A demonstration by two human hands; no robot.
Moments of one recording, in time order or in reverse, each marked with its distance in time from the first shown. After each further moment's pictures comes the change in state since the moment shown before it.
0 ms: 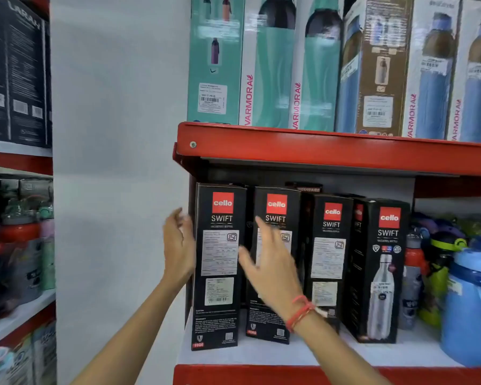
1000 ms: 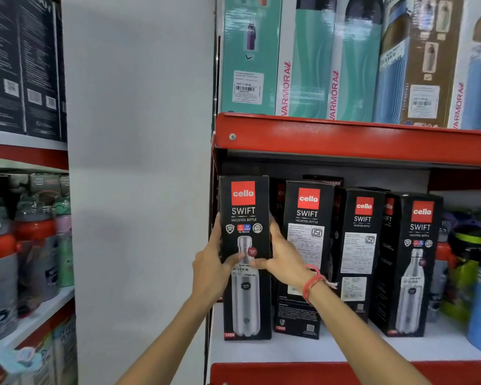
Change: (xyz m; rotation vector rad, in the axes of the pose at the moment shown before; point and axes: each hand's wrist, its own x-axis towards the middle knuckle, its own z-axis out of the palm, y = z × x) left_hand -0.020 -0.020 -0.016 0.100 -0.307 -0.012; right_hand 0.037 0.006 0.046 0.305 -0.383 0.206
